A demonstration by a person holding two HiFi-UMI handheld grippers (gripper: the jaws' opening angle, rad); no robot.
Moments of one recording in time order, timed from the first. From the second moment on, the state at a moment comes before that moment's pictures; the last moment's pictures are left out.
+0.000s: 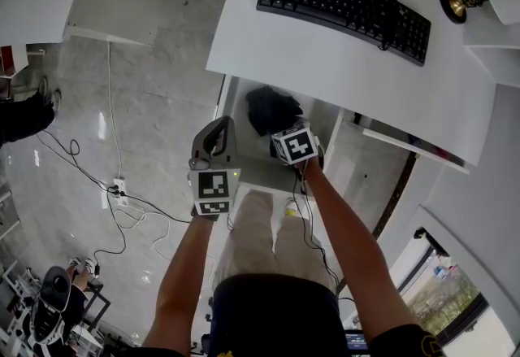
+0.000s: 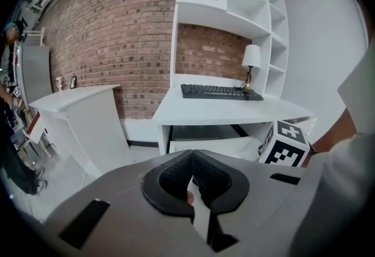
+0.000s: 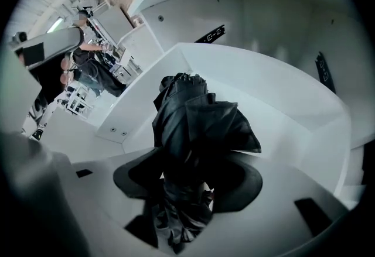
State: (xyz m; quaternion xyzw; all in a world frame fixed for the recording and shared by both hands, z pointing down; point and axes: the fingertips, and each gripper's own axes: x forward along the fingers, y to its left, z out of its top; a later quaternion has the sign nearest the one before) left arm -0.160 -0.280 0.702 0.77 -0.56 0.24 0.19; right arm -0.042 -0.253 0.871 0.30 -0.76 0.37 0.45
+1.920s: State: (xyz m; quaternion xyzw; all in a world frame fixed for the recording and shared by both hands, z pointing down) left arm -0.130 -0.261 0.660 0.80 -0.54 0.22 0.16; right arm -0.016 -0.247 0.813 0.33 -0.78 0.31 0.43
